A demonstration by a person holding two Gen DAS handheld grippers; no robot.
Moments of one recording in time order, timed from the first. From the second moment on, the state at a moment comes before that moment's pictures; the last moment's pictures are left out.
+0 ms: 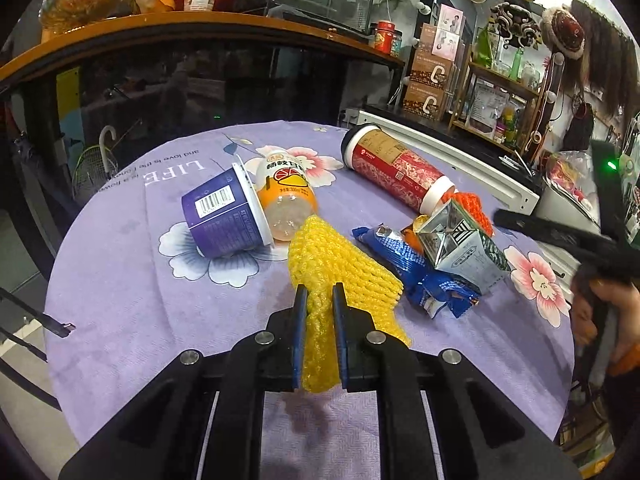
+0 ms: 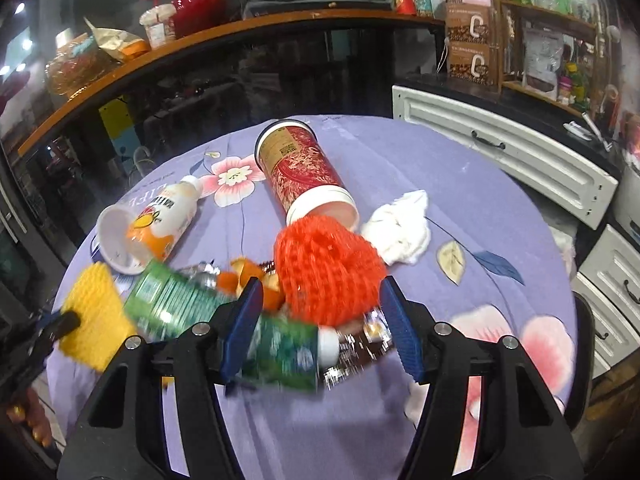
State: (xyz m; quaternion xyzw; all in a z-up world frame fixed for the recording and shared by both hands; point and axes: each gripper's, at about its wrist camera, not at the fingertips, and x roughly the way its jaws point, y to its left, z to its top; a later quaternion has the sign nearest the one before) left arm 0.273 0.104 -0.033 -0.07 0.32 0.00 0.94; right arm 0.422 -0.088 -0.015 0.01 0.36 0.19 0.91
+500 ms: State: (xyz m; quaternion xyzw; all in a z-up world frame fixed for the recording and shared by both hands) left arm 0.268 0.100 -0.032 -0.07 0.31 -0.01 0.95; right arm 0.454 -0.077 -0.041 -0.03 0.39 0.16 0.91
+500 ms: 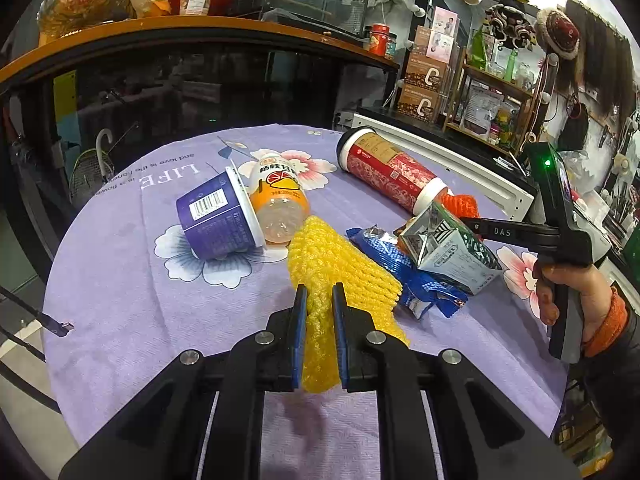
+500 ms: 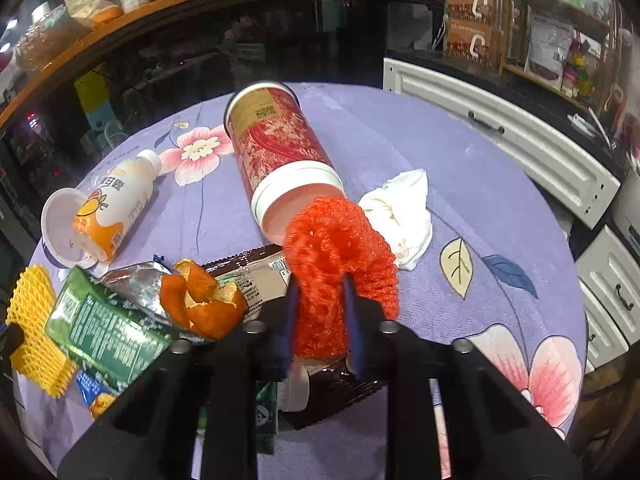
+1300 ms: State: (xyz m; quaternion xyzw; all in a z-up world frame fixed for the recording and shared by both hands) left arm 0.235 0.014 -0.002 -0.02 0.27 -0.11 0.96; right arm 0.334 -0.187 -0.008 0.03 0.29 0.16 0.94
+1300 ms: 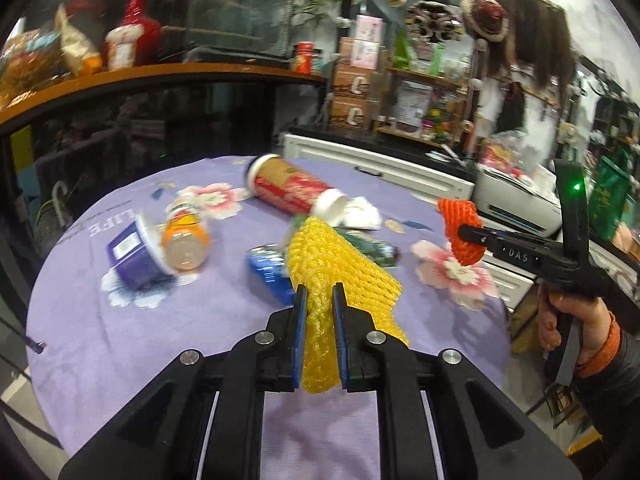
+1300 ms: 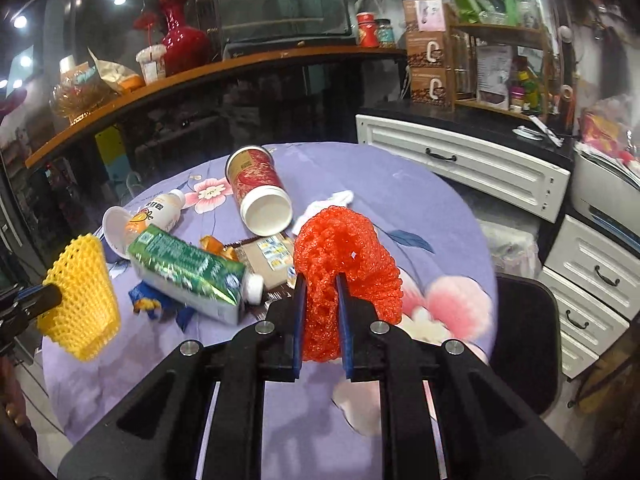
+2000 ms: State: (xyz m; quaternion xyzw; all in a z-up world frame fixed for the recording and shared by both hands) left arm 0.276 -0.161 -0.012 0.02 0.29 -0.28 0.92; right arm 0.277 -0.343 -0.063 0.09 0.32 0.03 0.94
